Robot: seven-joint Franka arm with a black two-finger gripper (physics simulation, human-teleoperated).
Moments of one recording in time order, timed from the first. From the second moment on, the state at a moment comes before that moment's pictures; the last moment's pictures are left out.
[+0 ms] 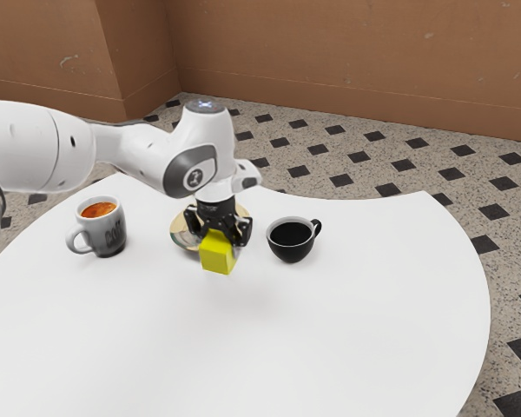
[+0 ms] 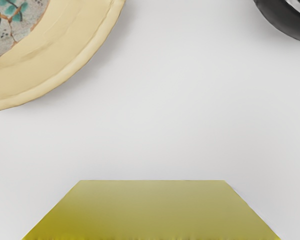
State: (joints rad) arm -0.12 0.37 0.00 -1.80 0.11 2.17 -0.32
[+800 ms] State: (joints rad) arm 0.13 0.61 -0.19 -1.42 0.25 2.03 0.01
